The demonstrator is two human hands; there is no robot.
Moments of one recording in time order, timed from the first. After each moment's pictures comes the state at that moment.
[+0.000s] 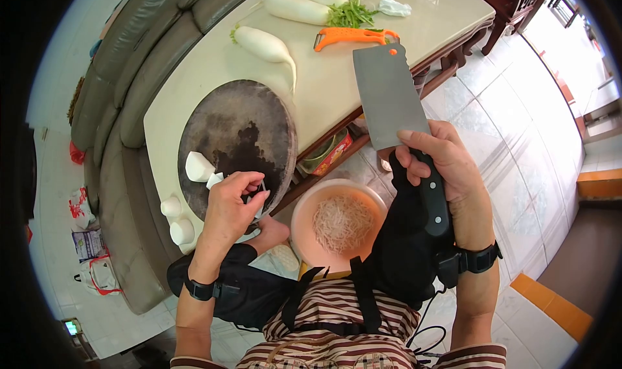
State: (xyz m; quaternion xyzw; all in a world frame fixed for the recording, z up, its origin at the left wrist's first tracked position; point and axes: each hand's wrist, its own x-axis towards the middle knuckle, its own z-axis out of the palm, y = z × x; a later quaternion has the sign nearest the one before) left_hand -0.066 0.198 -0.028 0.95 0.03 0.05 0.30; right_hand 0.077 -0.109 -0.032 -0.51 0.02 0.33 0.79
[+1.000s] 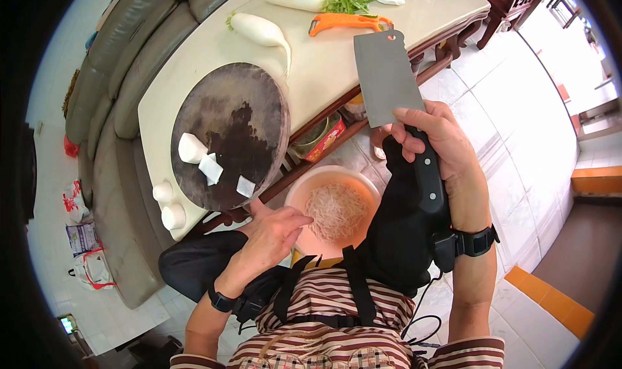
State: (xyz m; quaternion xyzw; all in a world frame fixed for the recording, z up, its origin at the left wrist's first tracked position) left_hand -0.134 0.145 -0.081 0.92 -0.08 -0.08 0.38; right_hand 0.073 -0.113 -0.035 -0.53 0.01 0.32 0.79
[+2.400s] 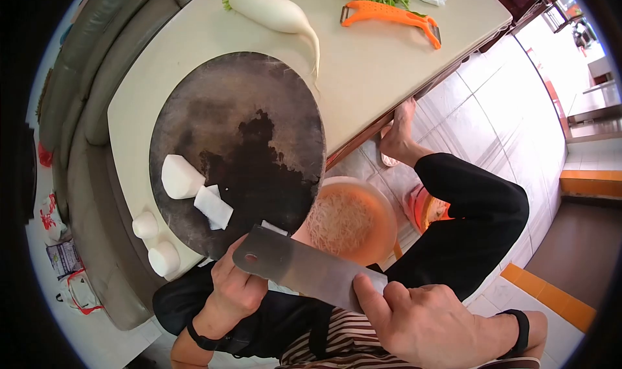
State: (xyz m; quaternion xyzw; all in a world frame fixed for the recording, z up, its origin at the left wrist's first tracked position) left_hand -0.131 0.237 -0.061 0.96 -0.19 0.13 0.17; right_hand -0.041 -0.020 0.033 -0.82 -0.46 0.30 0.18
